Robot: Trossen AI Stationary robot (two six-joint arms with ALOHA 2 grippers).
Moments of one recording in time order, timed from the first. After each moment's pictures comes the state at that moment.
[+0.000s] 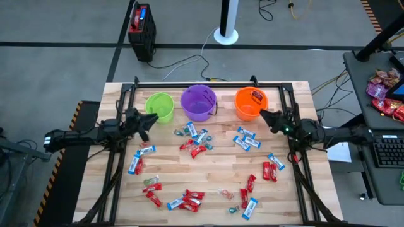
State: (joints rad) left arm 0.06 0.11 0.03 0.17 -0.42 -0.59; right arm 0.00 0.18 0.01 0.36 0.56 0.73
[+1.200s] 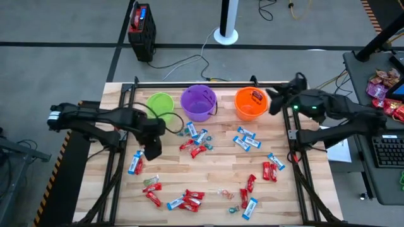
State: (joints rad) left arm -0.06 1.23 1.05 -1.20 0.17 -0.58; right arm -0.05 0.90 1.12 -0.77 0.73 0.51
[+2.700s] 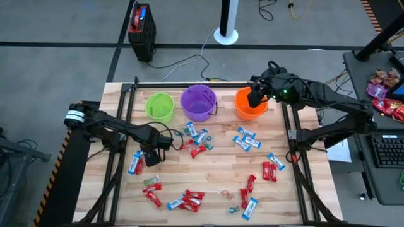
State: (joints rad) left arm -0.10 1.49 0.68 -0.93 0.01 -0.51; right arm -0.20 1.13 1.38 -0.79 0.58 0.31
